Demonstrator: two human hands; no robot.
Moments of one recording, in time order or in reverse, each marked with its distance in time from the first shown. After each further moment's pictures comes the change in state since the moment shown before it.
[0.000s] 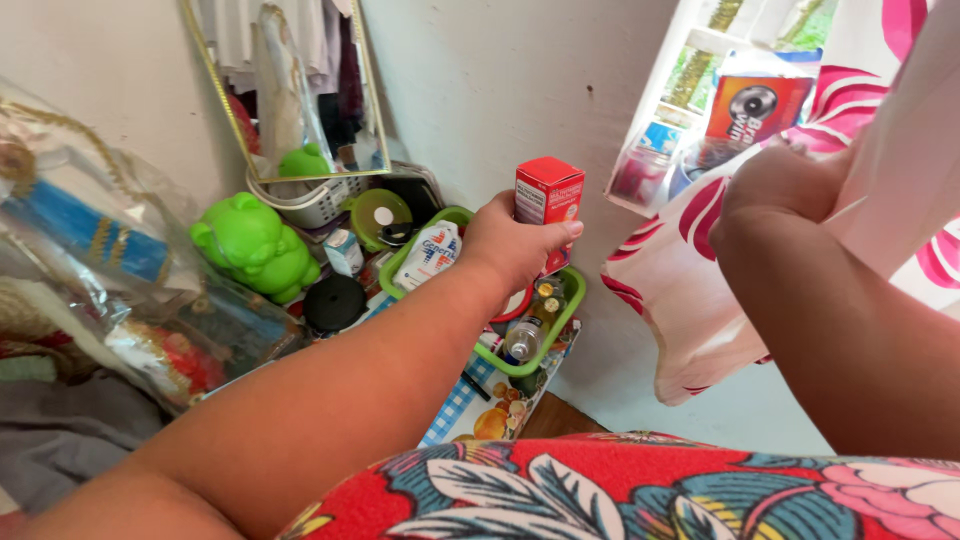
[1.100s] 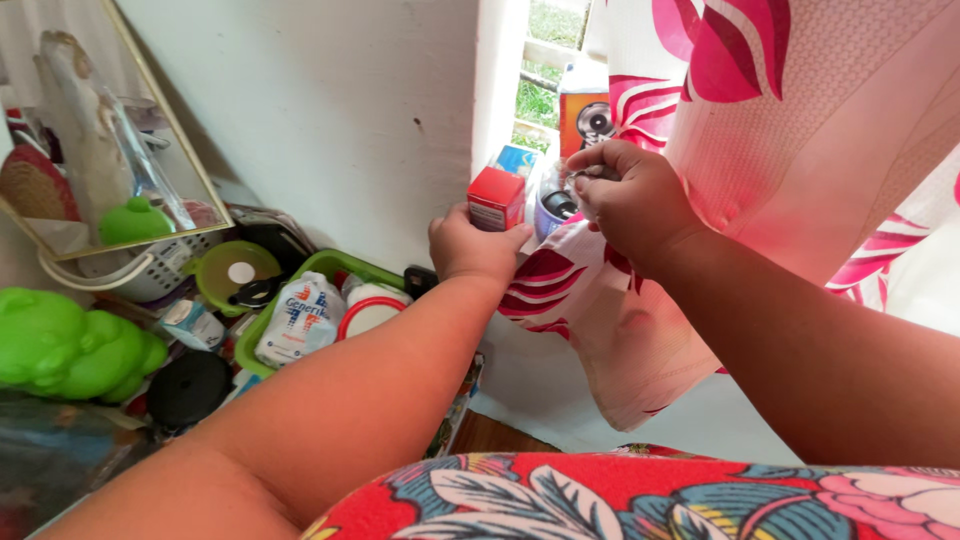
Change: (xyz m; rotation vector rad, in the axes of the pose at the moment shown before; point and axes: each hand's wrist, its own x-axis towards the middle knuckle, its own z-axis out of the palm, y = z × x) left_hand 0.113 -0.029 0.160 0.241 0.349 0.047; right_hand 0.010 -0.051 -0.056 0.056 -0.978 -0.170
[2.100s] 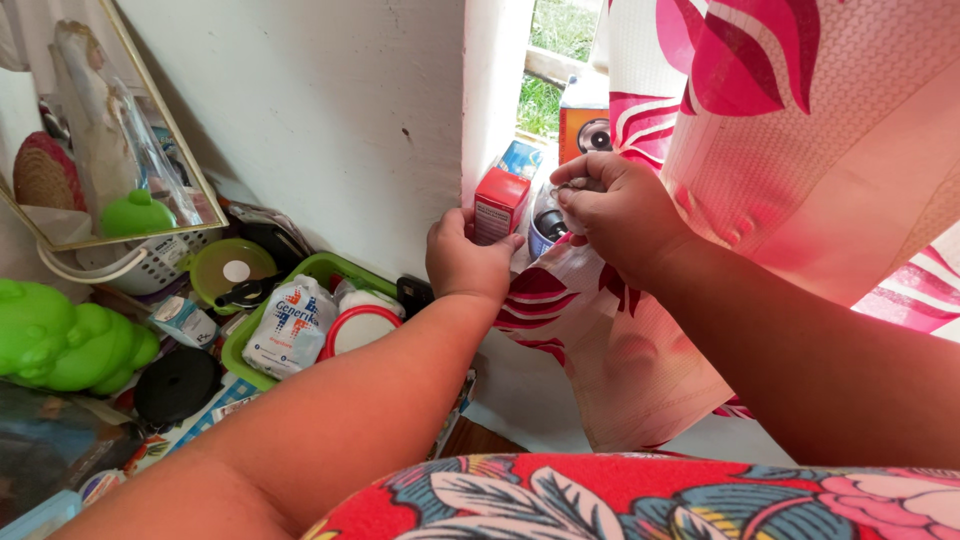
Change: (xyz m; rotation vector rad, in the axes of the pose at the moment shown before) left_hand 0.014 -0.024 0.036 -0.033 0.106 0.104; right_hand 0.023 0.002 -0.005 -0.018 -0.114 0.066
